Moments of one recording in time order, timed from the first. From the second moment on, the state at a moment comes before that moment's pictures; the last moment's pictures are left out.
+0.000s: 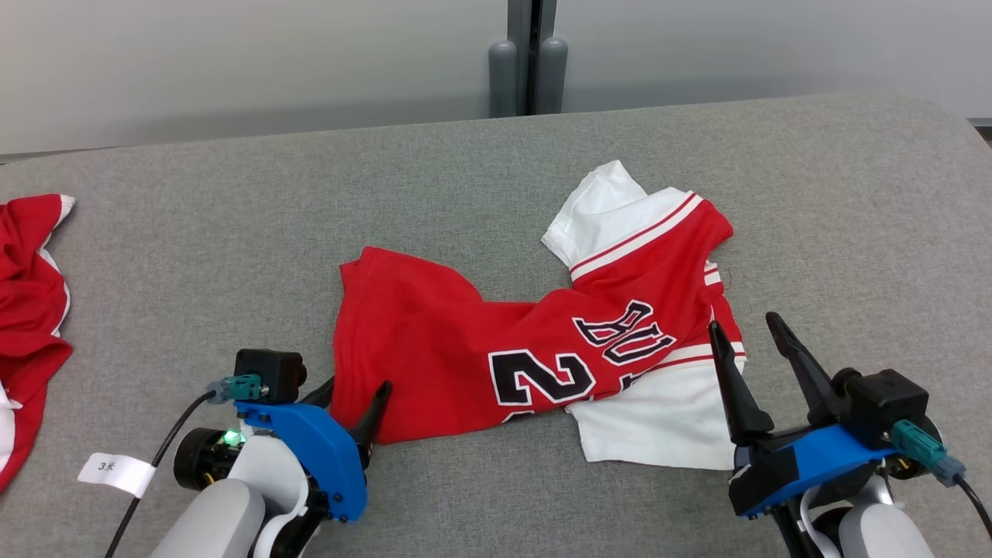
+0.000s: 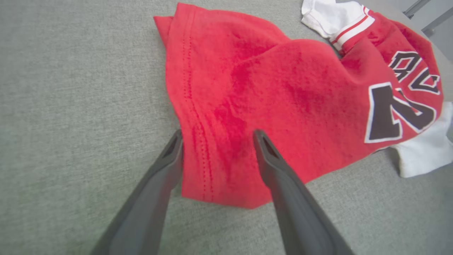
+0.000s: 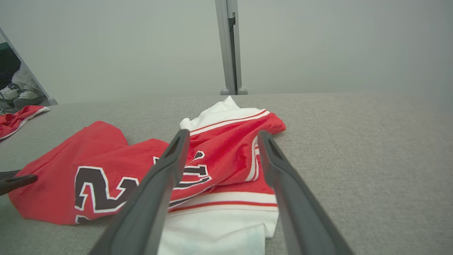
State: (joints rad) left arm -0.32 0.33 -0.52 0.38 -0.69 -0.07 0.25; right arm -0.12 -0.05 0.05 0.10 0.17 0.13 -0.05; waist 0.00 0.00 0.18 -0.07
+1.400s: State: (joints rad) left arm -0.07 0.23 -0.46 -0.41 -0.95 0.08 0.25; right arm -0.11 -0.05 0.05 0.11 0.19 0.13 -0.06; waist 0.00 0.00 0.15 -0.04
